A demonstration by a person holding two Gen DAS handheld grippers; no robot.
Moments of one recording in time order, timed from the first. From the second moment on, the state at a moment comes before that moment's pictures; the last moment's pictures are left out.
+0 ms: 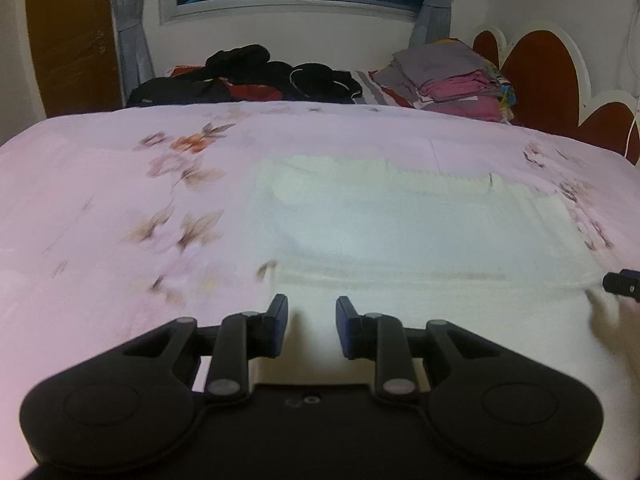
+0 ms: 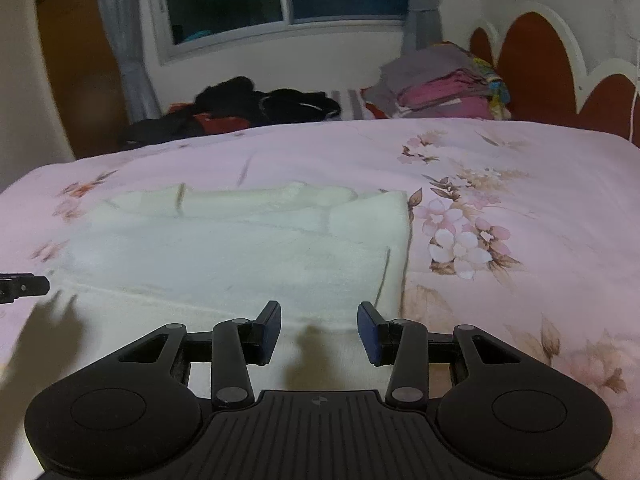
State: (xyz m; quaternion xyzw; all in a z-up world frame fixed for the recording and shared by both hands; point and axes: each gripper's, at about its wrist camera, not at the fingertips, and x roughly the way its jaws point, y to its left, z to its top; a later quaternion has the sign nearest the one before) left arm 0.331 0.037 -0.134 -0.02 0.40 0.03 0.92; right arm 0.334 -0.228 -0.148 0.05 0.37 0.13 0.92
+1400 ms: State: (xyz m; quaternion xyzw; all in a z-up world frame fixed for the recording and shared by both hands) left arm 0.086 0.067 -0.165 -0.19 0.49 -0.07 0.85; right arm 0.035 -0.247 -0.167 0.12 0.46 0.08 0.88
